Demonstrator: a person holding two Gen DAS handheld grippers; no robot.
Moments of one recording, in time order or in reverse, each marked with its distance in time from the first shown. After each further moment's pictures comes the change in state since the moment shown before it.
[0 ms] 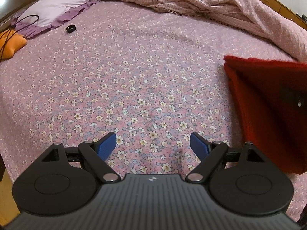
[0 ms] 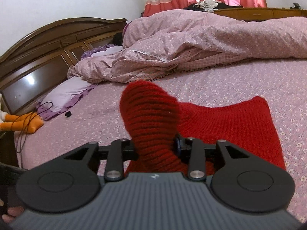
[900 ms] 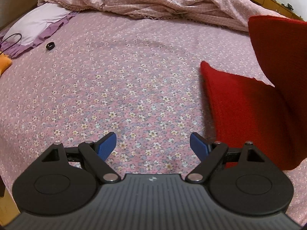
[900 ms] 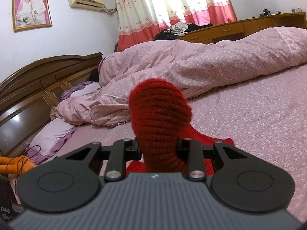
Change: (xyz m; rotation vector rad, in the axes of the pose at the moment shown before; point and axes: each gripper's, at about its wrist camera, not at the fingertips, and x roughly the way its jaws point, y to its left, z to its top) left arm -0.006 -0.036 0.011 0.094 -0.017 -0.044; right arm -0.043 -0.049 0.055 0.123 -0.176 -0.111
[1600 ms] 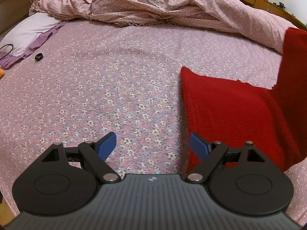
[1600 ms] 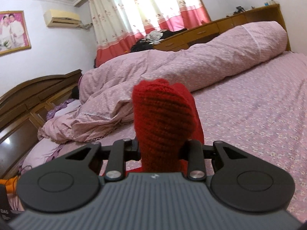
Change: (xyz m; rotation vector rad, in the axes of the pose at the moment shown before) left arm -0.006 -0.038 0.006 0.041 -0.034 -0.026; right arm -0.039 -0.076 0.015 0.108 -0.055 -0.087
